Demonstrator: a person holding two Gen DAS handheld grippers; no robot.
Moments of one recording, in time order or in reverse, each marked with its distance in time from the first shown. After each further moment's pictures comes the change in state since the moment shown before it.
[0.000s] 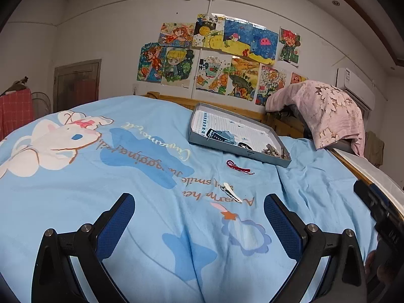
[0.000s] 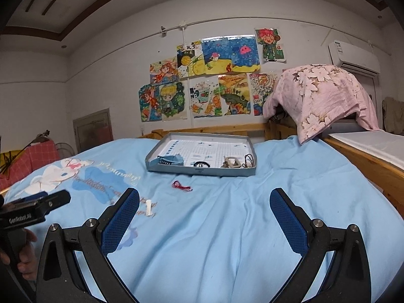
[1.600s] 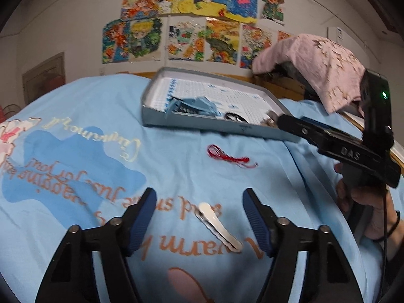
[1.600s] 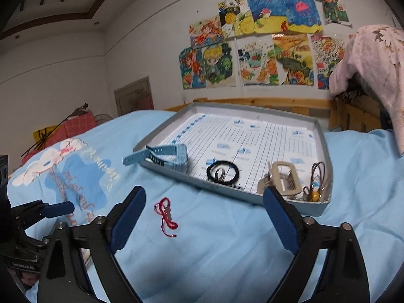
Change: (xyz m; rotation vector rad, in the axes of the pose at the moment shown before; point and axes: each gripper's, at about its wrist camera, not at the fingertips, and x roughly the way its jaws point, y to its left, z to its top) left arm 0.166 -0.051 0.004 0.149 0.172 -0.069; right arm 0.269 -0.021 0.014 -0.080 0.204 0.373
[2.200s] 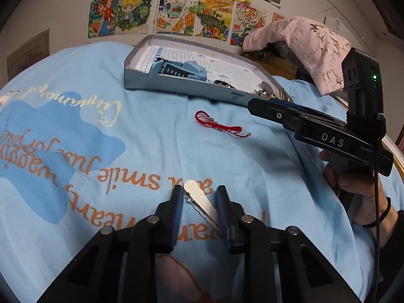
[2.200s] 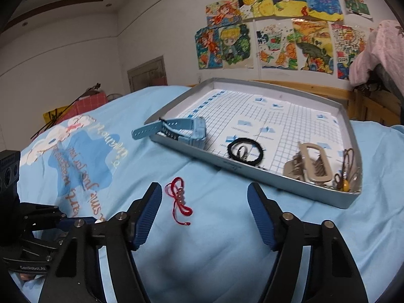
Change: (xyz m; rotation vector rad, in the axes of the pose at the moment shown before) left arm 0.028 0.006 -0.014 -0.032 0.143 -0.092; right arm 0.027 0.015 -0.010 -0.054 0.112 0.076
